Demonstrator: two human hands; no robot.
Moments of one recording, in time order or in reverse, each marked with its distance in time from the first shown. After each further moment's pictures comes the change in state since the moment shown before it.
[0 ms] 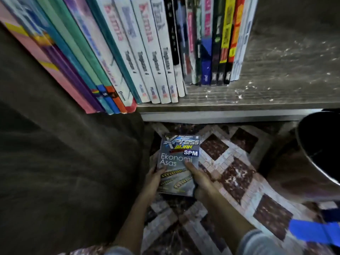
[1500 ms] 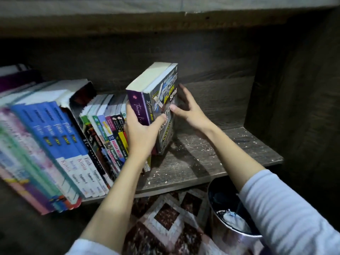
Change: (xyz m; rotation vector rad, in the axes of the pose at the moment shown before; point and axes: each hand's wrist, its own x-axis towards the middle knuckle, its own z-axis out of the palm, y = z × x) left_hand -0.187 0.315 0.178 -0.043 0.022 1.184; right_hand -0.215 -0.397 0.025 -0.607 -0.212 -1.252
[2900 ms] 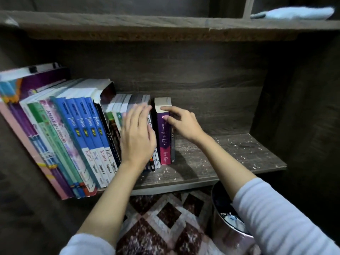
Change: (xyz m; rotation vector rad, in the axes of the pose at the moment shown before) left_hand -0.006 -0.023 -0.057 0.847 0.000 0.517; right_hand -0.018 -0.027 0.052 -0.569 -0.069 -0.018
